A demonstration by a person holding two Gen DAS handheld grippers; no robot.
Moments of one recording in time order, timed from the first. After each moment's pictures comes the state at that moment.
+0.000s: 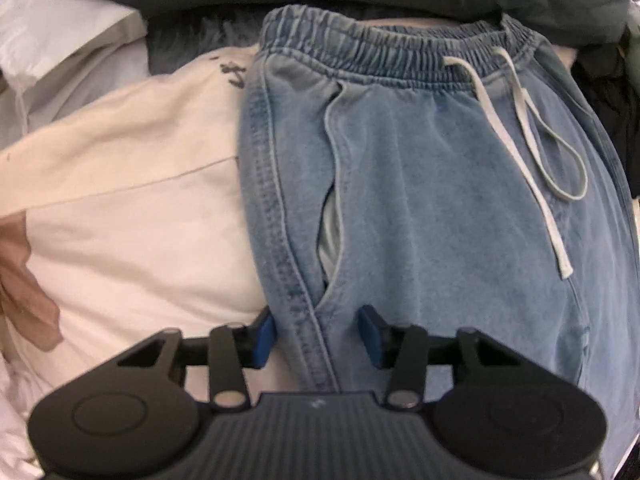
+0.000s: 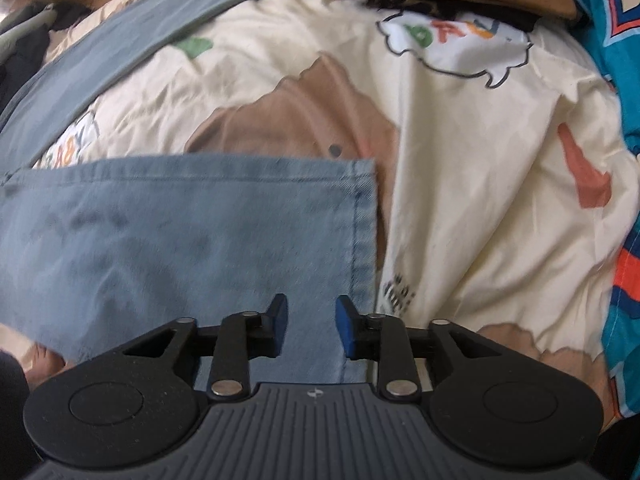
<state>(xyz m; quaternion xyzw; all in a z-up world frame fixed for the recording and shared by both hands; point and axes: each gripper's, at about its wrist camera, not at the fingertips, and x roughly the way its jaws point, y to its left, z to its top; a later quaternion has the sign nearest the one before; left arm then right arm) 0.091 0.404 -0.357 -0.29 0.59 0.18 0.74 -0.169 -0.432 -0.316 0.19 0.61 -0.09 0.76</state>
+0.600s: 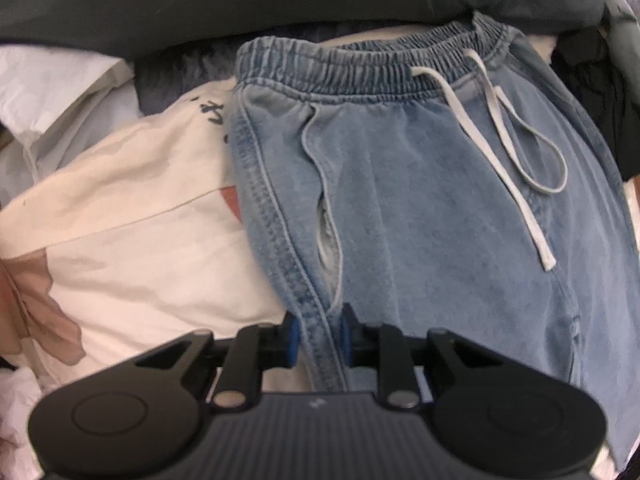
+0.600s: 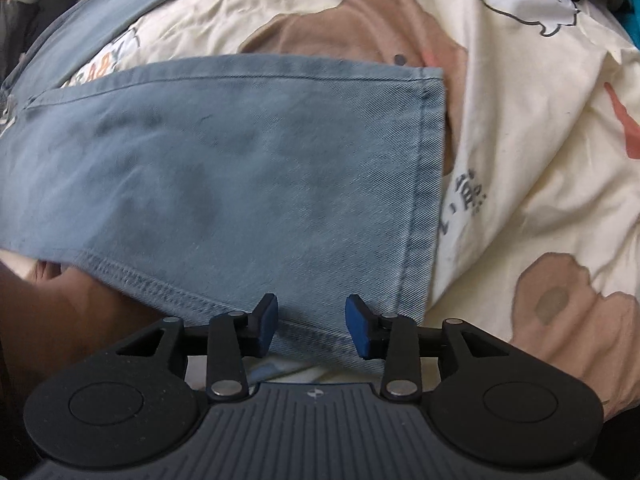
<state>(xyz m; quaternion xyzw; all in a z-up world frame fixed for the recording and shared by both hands) 0.104 0.395 -0.329 -0.24 0.60 0.17 0.74 -0.208 -0.379 -0.345 0.17 0.64 -0.03 0.75</state>
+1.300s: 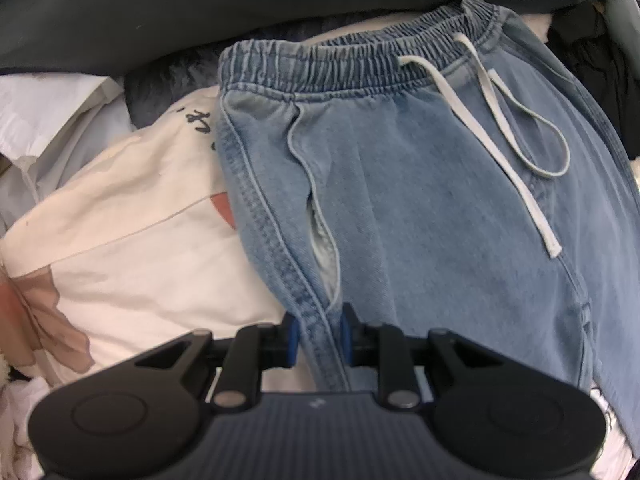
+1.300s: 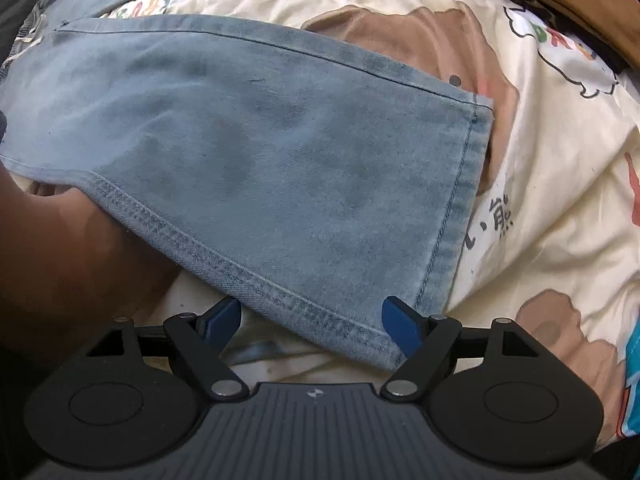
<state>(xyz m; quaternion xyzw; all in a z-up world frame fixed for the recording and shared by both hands) 0.108 0.367 -0.329 -0.23 0.61 0.19 0.73 -0.211 -0.349 -0.340 0.06 0.64 0.01 0.77</state>
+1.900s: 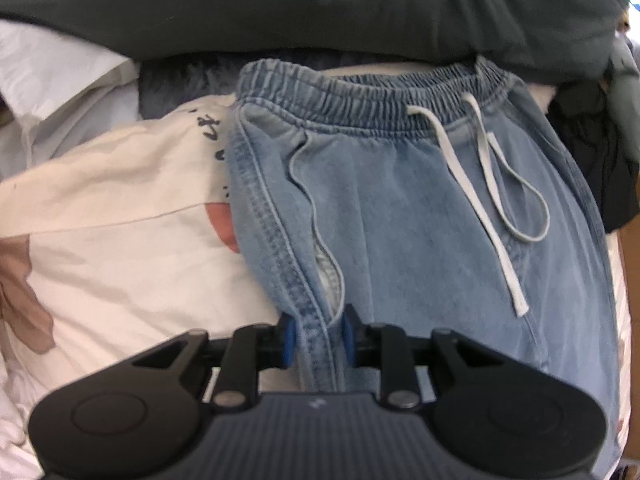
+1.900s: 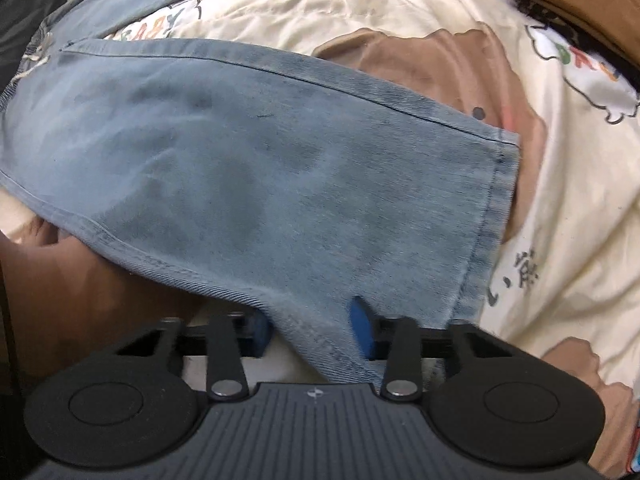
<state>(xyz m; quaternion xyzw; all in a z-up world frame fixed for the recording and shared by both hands) 0.092 0.373 -0.326 -0.32 0.54 0.21 0.75 -0.183 -0.350 -0.347 0.09 0.62 0.03 0.78</state>
